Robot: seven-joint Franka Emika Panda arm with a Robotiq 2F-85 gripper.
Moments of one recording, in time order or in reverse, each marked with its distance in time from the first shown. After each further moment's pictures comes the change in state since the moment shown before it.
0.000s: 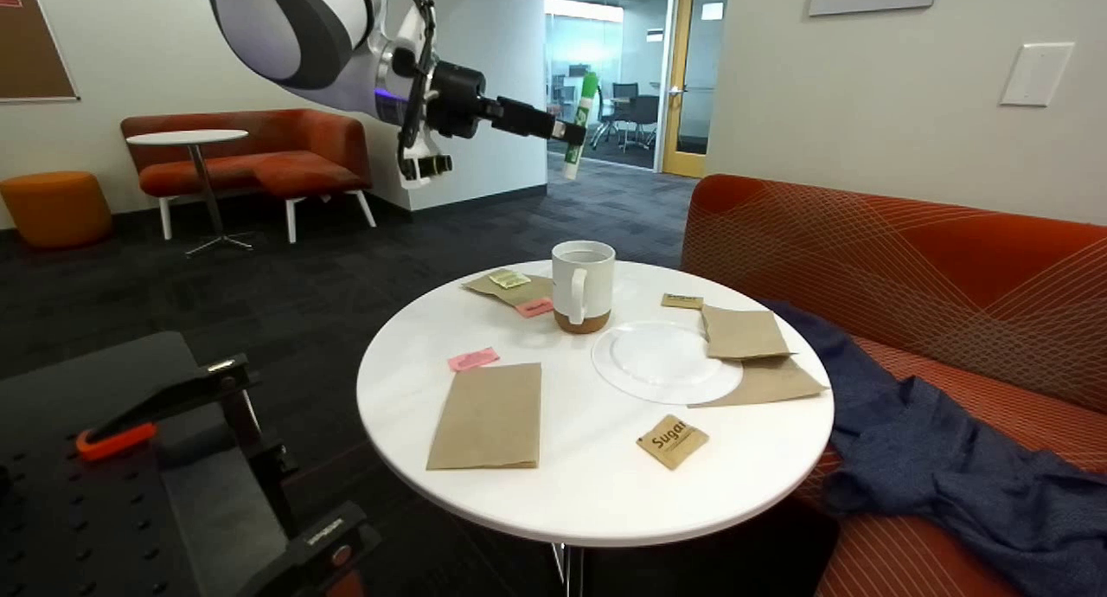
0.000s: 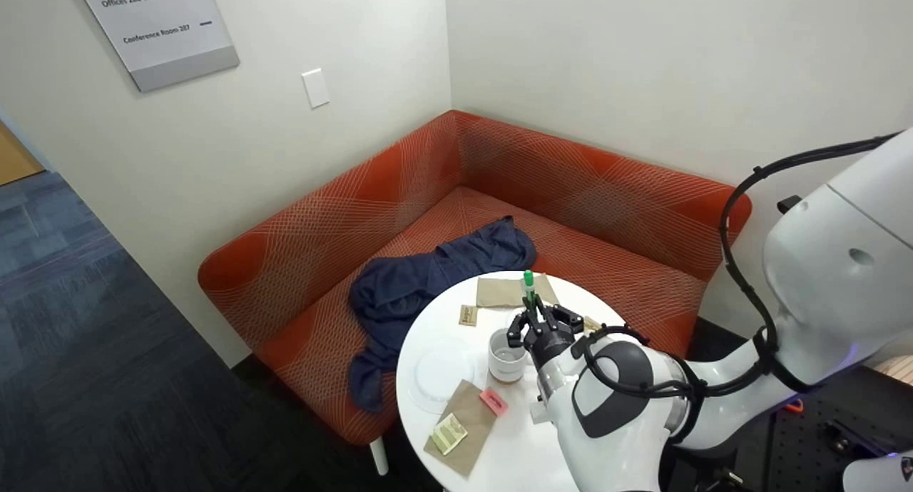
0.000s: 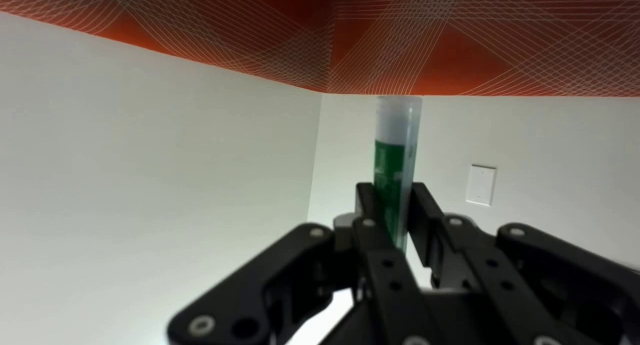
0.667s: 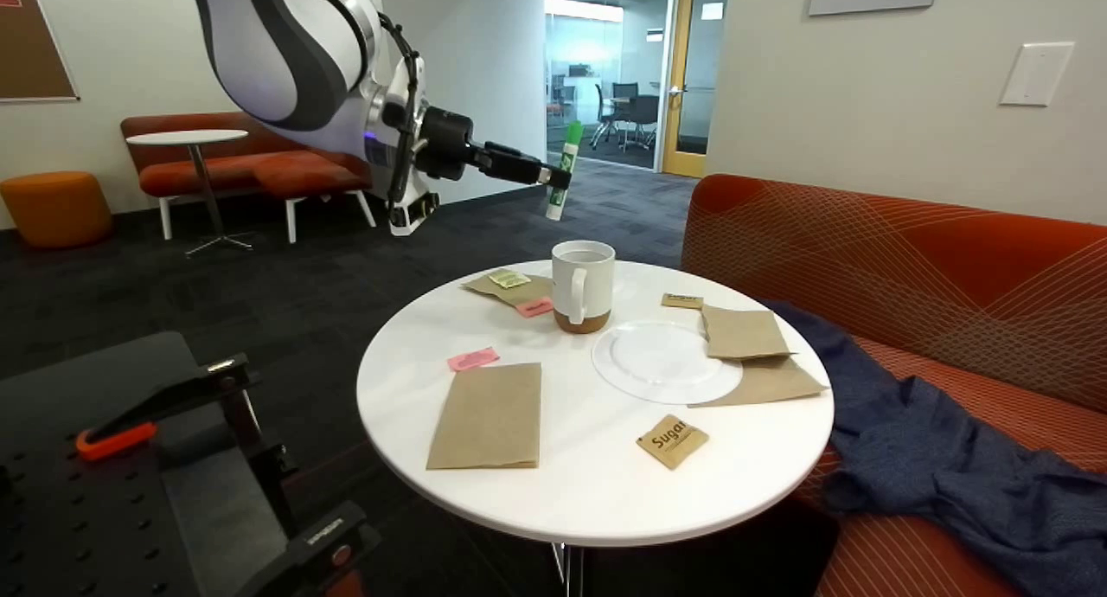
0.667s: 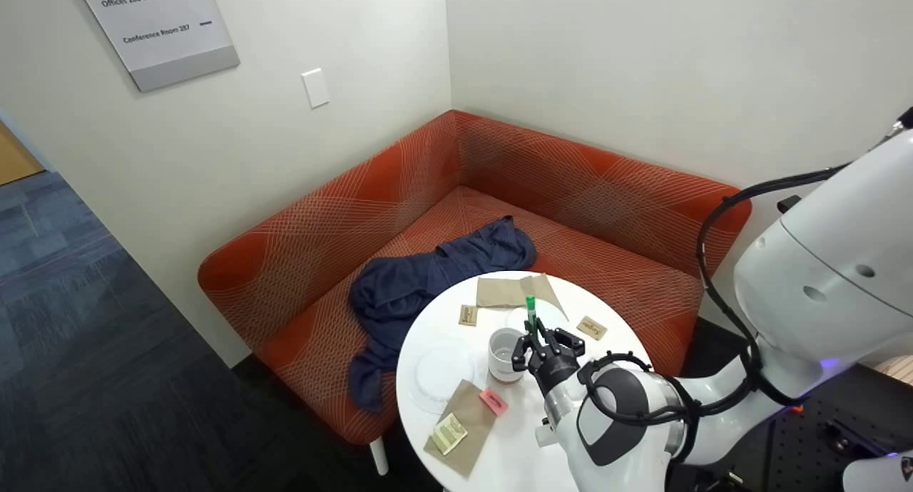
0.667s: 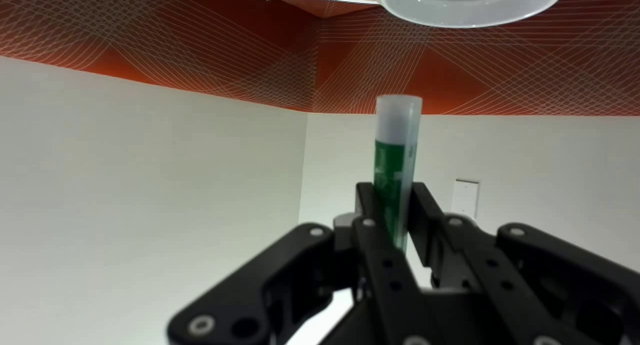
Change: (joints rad) arm 0.000 0.088 0.016 -0.011 -0.063 0.000 0.124
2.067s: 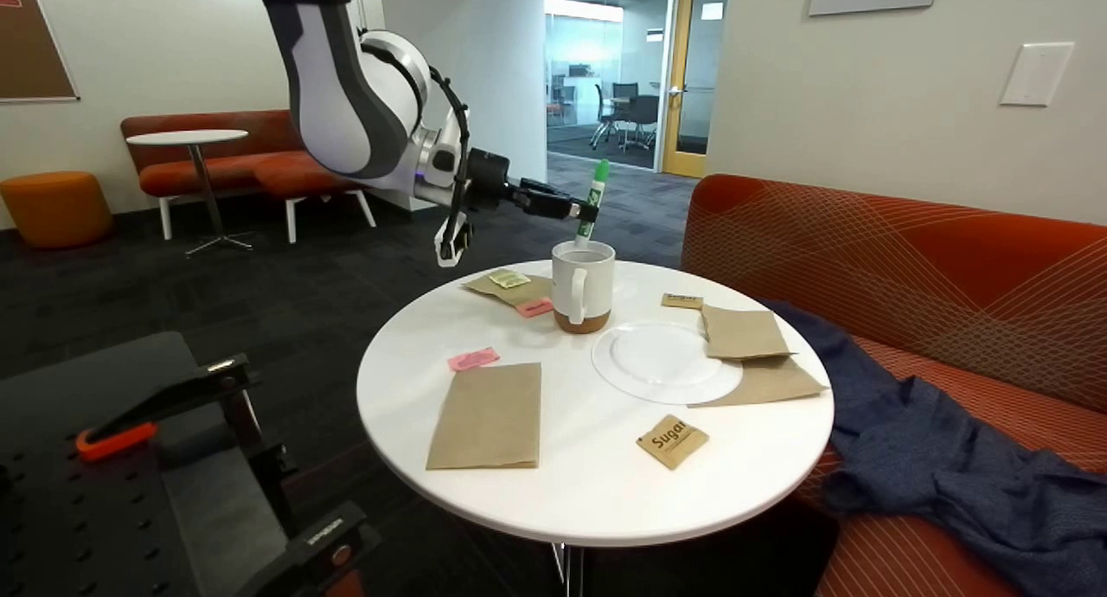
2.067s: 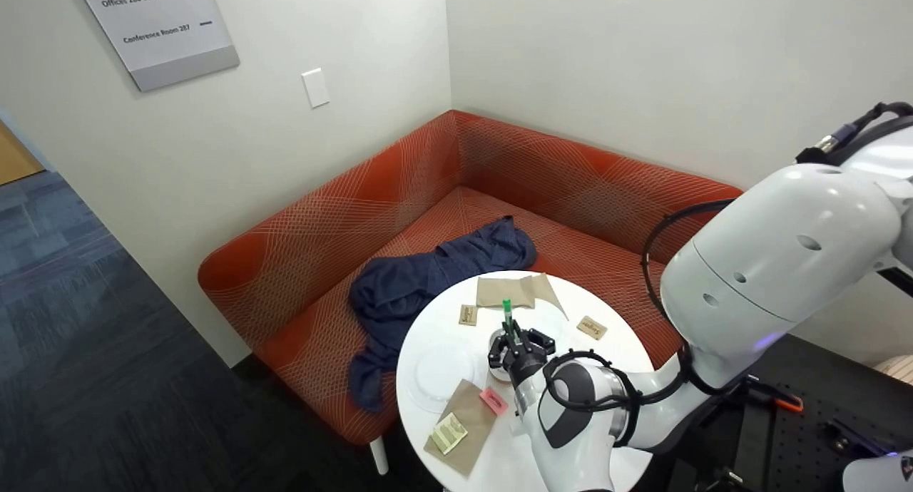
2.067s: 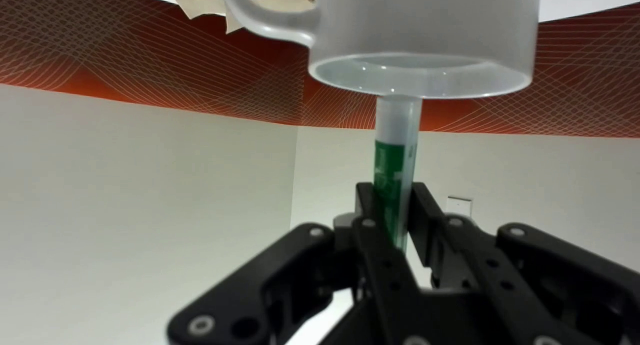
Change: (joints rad) arm -0.047 0.205 -0.009 0.196 -0.086 0.006 -0.002
